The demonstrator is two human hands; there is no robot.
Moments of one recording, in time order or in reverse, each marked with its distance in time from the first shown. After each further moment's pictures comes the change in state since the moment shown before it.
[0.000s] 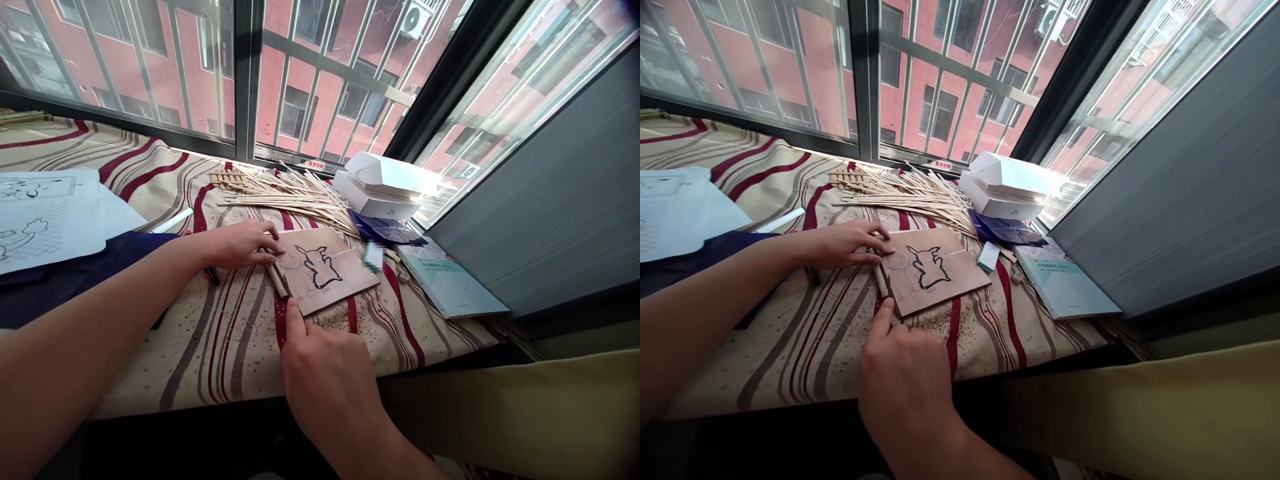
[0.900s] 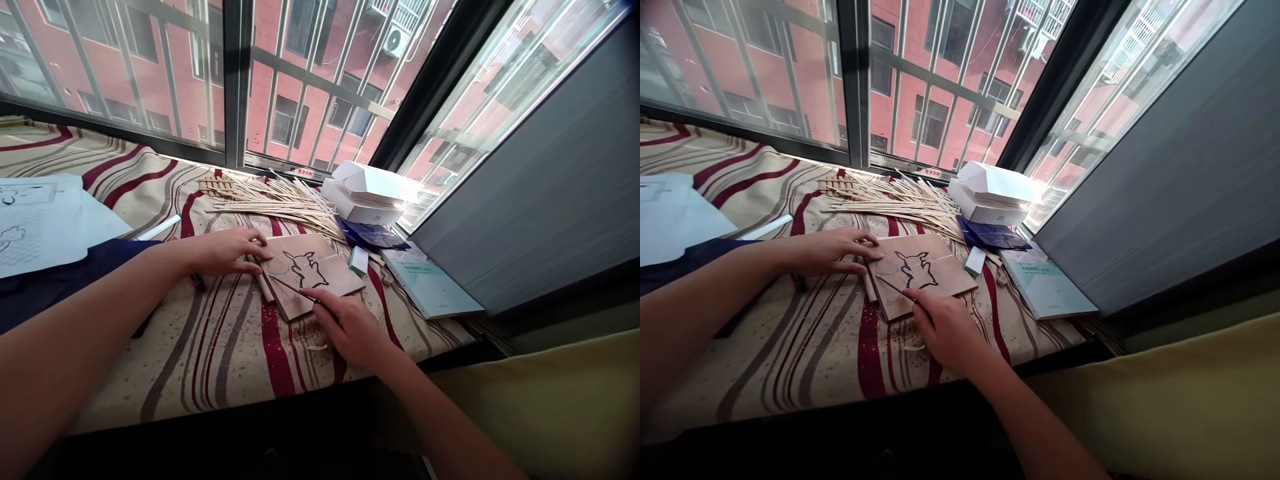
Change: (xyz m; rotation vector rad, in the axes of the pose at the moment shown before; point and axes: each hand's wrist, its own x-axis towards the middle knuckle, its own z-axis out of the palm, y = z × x) left_hand -0.003 -0.009 0.000 -0.002 -0.001 0.049; right_hand 0.003 0.107 0.027 0.640 -0.136 0.053
